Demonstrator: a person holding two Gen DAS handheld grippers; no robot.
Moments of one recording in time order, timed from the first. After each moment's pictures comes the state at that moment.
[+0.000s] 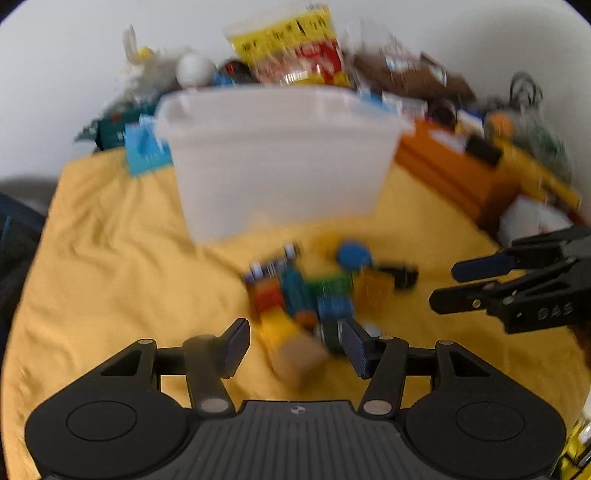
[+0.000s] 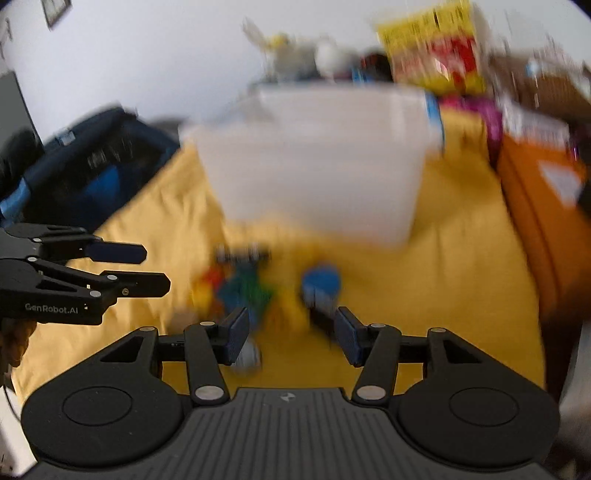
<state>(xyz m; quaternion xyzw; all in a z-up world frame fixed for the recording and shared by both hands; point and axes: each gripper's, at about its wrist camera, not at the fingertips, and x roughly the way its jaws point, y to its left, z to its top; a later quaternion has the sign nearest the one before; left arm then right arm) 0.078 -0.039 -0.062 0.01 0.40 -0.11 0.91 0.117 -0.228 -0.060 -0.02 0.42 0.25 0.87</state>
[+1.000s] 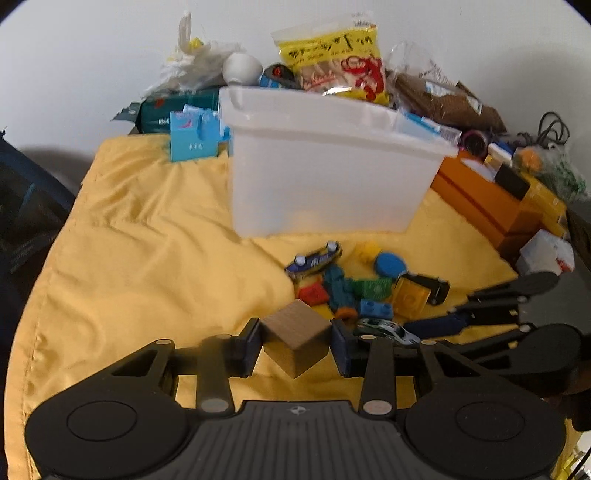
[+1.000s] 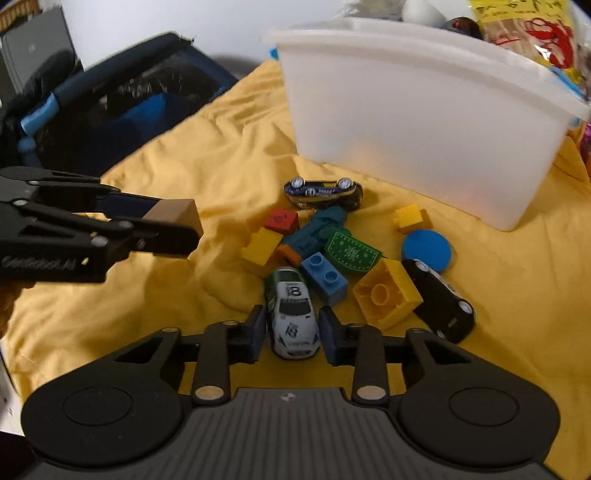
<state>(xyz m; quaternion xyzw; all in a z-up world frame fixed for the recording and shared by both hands) 0.072 0.003 -0.057 -0.05 0.37 -0.08 0.92 0.124 -0.172 -0.090 -0.09 0.43 0.33 0.84</state>
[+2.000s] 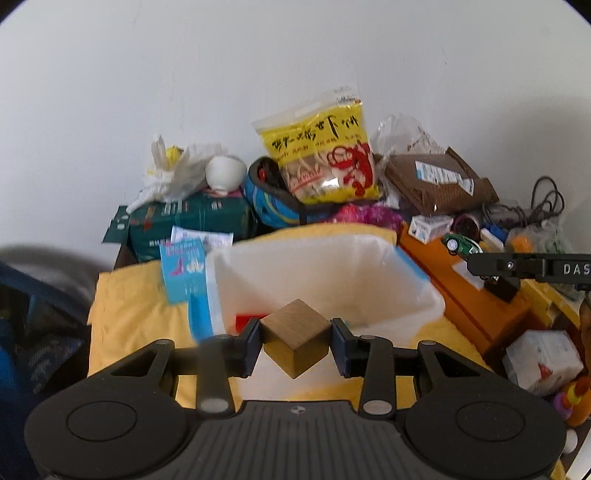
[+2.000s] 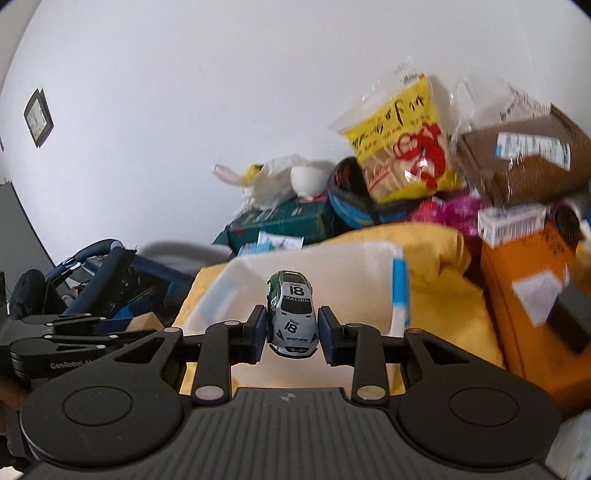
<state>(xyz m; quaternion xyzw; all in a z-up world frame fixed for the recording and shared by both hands) 0.160 -0.003 0.086 -0.02 0.31 -0.08 0.95 0.202 -0.254 0.076 0.08 0.29 0.24 0.92</state>
